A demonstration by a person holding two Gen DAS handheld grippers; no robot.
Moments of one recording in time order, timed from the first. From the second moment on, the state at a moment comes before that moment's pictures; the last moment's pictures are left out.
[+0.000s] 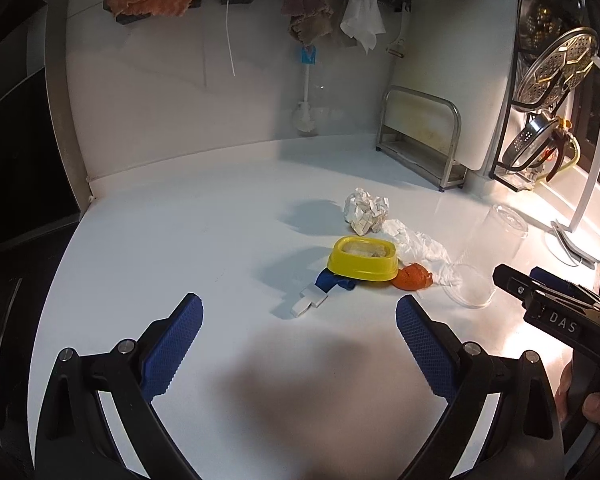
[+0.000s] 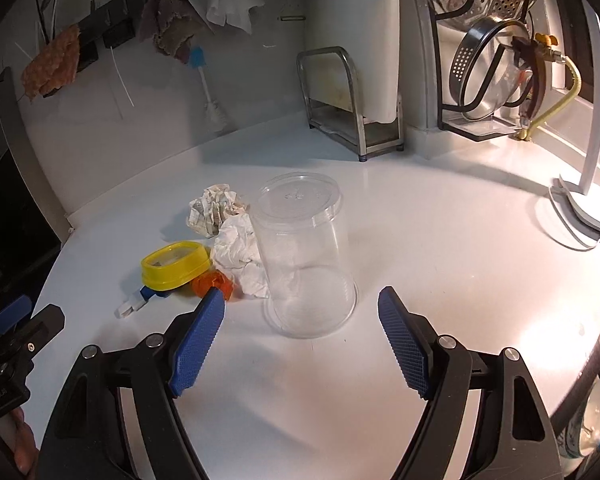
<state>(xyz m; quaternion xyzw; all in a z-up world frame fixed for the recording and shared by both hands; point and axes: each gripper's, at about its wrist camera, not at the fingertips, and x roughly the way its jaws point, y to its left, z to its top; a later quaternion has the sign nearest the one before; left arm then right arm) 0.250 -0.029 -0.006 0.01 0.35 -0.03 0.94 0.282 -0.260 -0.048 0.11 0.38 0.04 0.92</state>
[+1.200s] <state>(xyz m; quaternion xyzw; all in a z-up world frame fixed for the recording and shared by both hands) 0.344 -0.077 -0.043 0.03 0.42 -0.04 0.91 0.307 -0.297 -0.056 0.18 0.35 0.07 0.92</state>
